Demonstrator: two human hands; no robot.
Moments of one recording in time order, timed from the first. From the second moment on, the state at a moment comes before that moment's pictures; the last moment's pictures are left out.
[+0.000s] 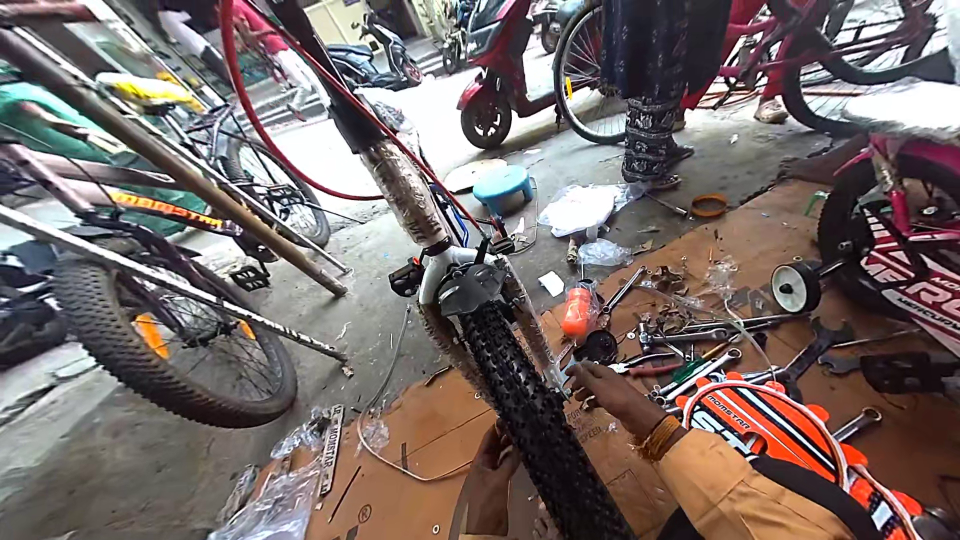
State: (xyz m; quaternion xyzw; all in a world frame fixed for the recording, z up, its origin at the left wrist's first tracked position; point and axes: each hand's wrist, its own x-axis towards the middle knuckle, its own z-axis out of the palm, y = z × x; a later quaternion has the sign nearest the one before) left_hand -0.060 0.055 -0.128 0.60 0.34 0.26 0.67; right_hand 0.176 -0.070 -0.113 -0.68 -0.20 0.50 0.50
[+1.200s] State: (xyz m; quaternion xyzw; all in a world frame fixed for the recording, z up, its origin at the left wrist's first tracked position) left_hand -0.046 0.056 -0.141 0.58 0.40 0.28 0.66; right_hand 0.147 -0.084 -0.069 -0.73 -0.30 0.39 0.47
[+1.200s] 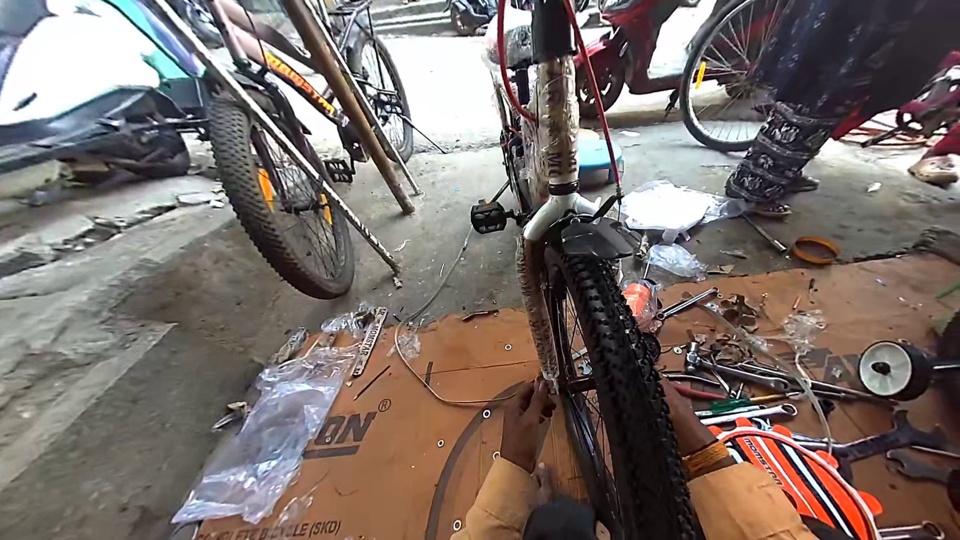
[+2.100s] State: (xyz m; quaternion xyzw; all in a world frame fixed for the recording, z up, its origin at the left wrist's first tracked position) left_hand -0.040 0.051 -0.150 0.61 0.37 0.36 0.60; right_hand 0.177 -0.062 -0.124 -0.72 -0.46 0.37 0.35
